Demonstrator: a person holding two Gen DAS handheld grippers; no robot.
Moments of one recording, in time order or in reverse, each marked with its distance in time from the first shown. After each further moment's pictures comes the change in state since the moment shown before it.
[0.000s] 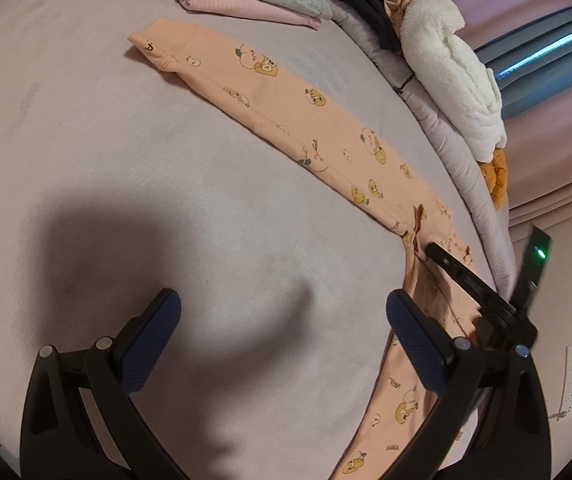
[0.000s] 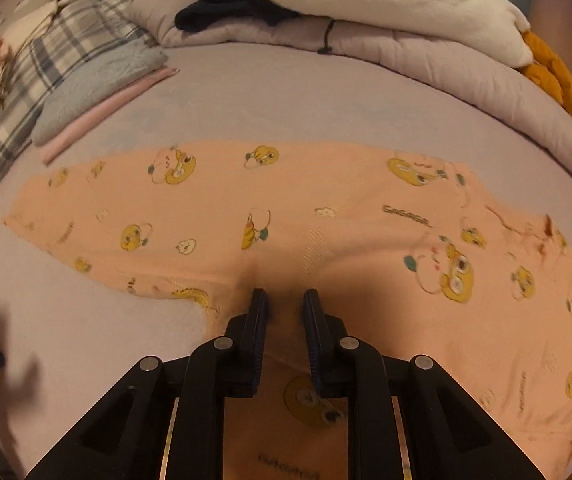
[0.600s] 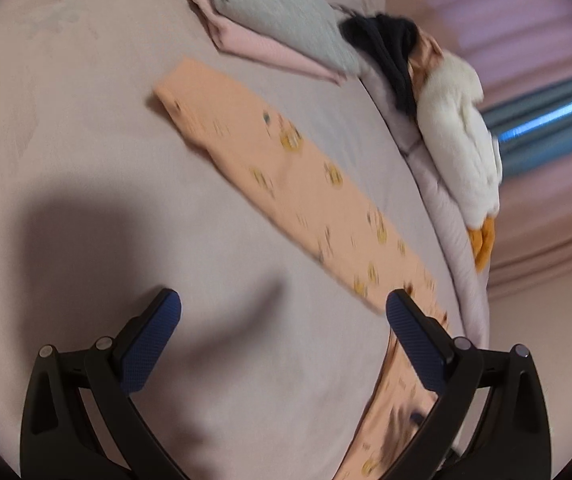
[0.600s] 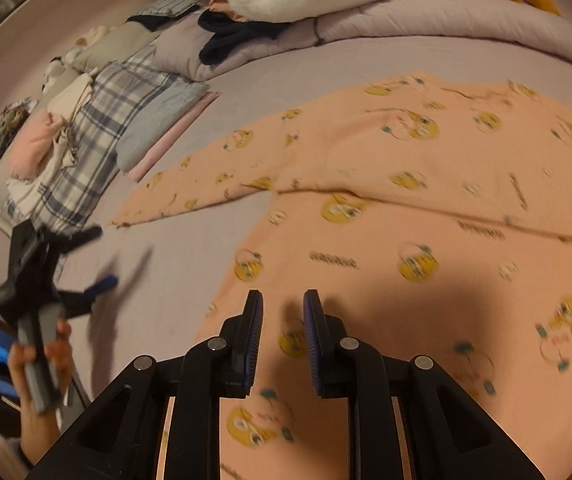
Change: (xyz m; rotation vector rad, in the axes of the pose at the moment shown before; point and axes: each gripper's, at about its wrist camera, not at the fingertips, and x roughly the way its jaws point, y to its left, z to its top) left arm -0.006 0.032 0.055 -0.164 -0.104 -0.075; right arm -0.065 -0.032 -0.093 0.246 -0.026 0.327
